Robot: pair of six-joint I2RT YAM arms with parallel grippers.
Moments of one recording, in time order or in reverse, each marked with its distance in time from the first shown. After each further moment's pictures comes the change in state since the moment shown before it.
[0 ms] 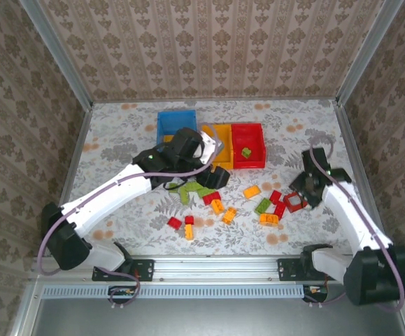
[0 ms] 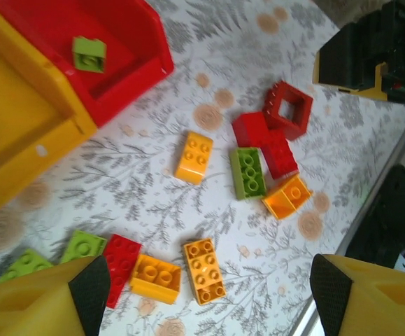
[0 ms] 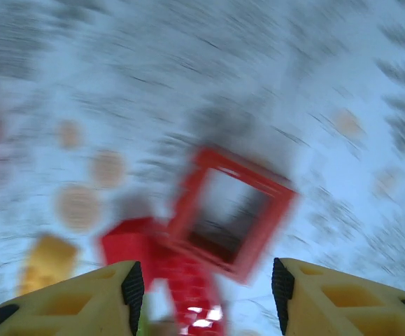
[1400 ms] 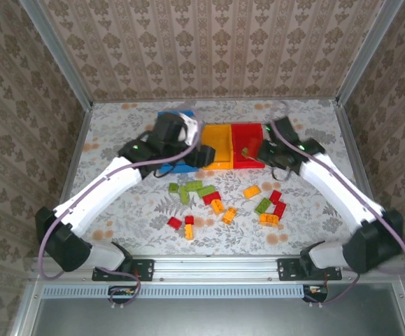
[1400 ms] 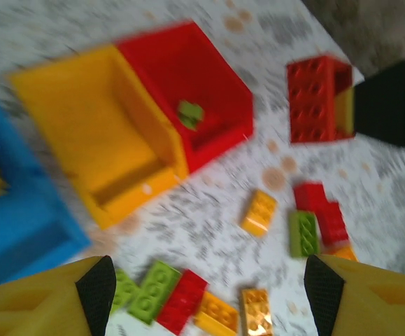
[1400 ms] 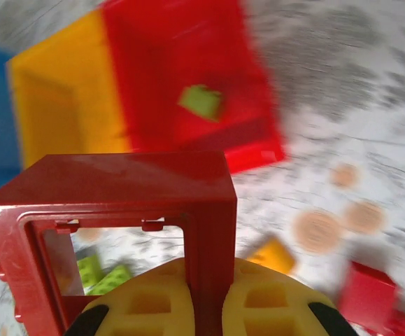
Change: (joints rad) left arm 0.184 -0.051 0.065 0.002 -0.092 -0.041; right arm 0.404 0.356 0.534 0.133 0.010 -0.159
